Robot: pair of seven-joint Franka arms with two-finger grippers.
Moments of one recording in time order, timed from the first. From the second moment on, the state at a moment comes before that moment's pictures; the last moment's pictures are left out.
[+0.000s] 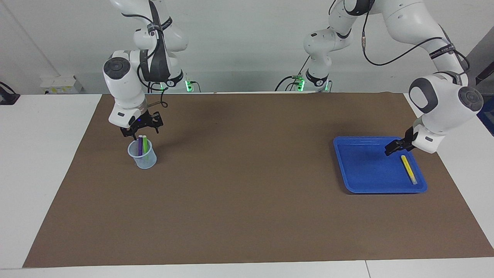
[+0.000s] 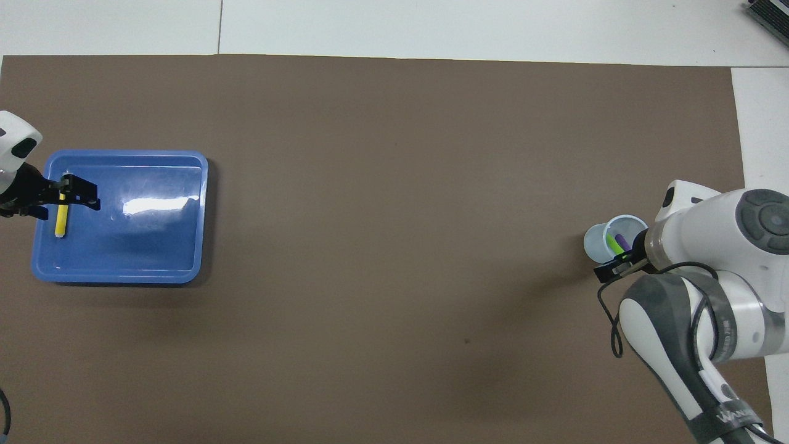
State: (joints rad) left arm 0.22 0.26 -0.06 -1.76 0.02 1.89 0.01; right arm -0.04 -0.09 0.07 -2.25 -0.11 2.10 -0.34
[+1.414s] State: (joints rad) left arm -0.25 0.09 -0.08 -1.79 -0.44 1.71 -1.14; right arm -0.06 -0.08 0.07 -2.25 -0.18 2.10 -0.35
